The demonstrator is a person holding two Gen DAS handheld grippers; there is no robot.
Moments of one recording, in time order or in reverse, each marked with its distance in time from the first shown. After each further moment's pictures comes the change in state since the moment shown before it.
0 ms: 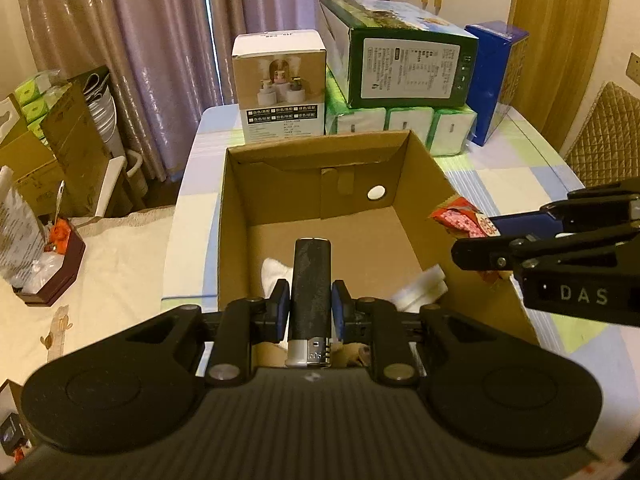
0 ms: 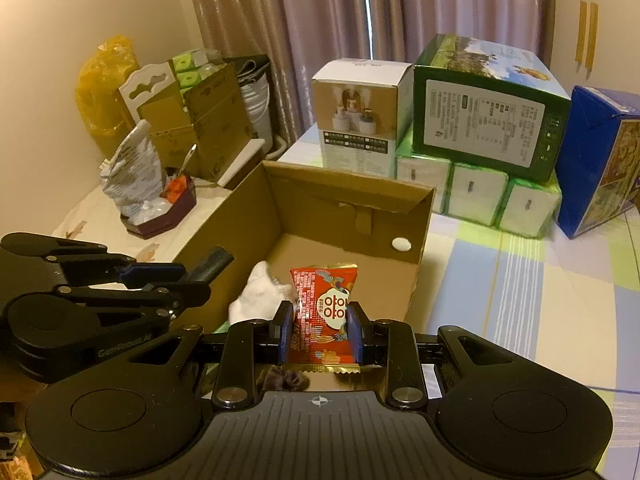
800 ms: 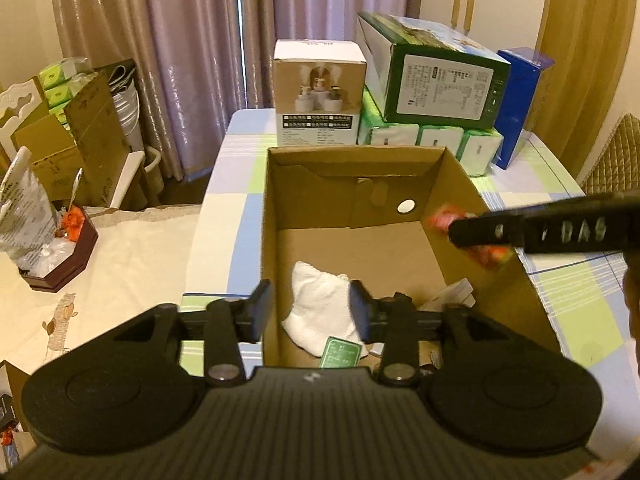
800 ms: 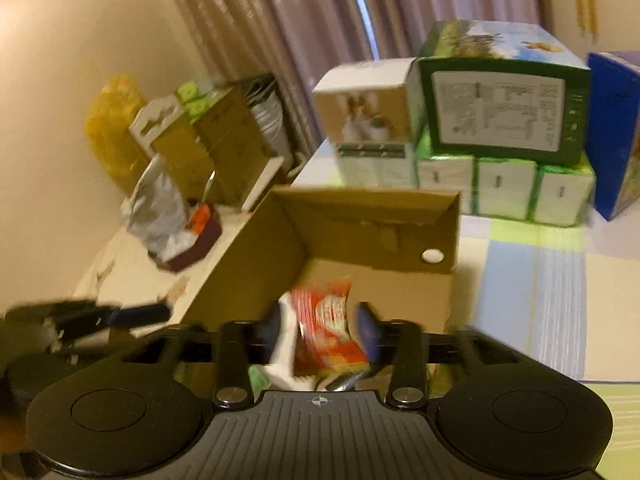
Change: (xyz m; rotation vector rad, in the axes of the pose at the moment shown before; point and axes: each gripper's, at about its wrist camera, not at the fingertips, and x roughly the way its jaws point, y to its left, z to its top) left arm -0.010 0.028 -0.012 -0.084 -0.044 0.040; right arm 0.020 -0.019 0.018 0.139 -0.046 0.110
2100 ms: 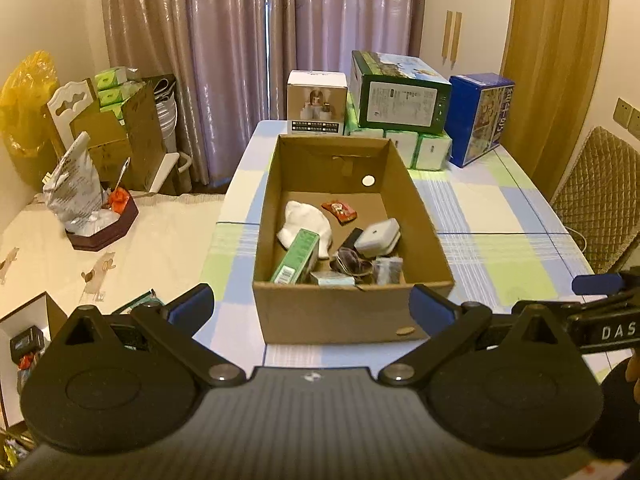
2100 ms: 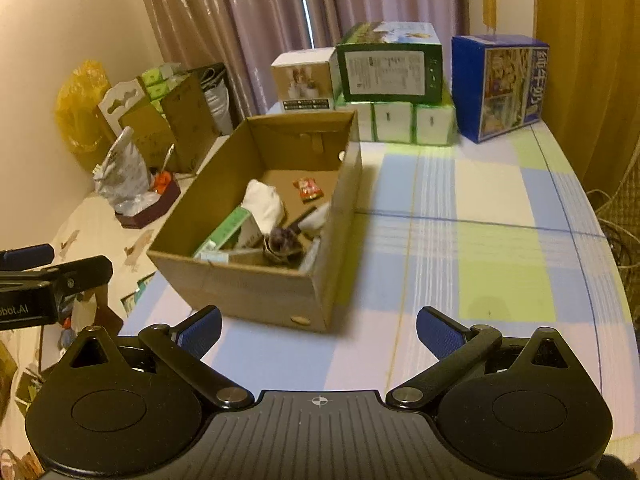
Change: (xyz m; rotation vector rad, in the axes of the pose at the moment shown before) left arm -0.207 -0.059 -0.119 -0.066 -0.085 0.058; right arm -0.196 0.052 -0.163 0.018 0.020 -0.214
